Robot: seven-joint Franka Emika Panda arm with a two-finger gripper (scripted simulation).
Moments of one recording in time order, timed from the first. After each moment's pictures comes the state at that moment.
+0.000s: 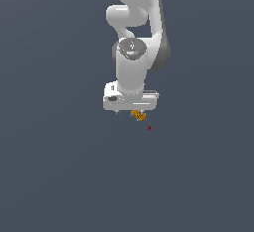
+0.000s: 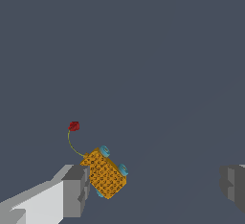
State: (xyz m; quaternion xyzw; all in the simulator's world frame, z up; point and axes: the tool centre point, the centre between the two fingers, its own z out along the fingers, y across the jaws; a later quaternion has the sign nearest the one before) arm -0.013 0.009 0.165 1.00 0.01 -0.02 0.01
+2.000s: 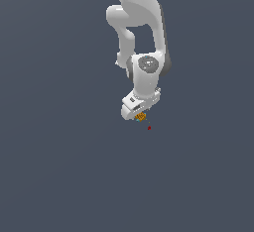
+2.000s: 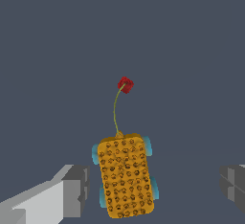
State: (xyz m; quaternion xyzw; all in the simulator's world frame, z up) arm -0.064 0.067 0.081 0.95 0.30 -0.01 0.00
